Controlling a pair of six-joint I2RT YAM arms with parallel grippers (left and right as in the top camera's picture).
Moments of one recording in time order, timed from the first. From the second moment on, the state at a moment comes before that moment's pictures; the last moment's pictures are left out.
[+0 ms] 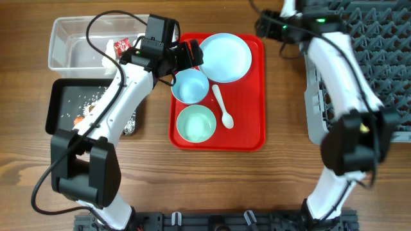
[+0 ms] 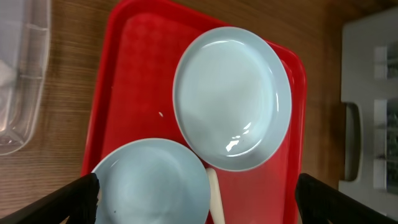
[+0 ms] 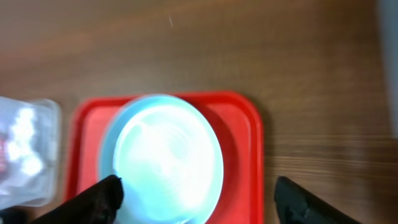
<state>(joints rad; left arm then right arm) -0.31 1.81 1.45 -0.55 0.16 -0.57 0.13 2.02 1.78 -0.68 -0.20 0.30</state>
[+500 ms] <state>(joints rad) -0.31 1.81 1.45 -0.55 -0.01 -0.81 0.16 2.29 1.78 -0.62 -0.23 0.30</state>
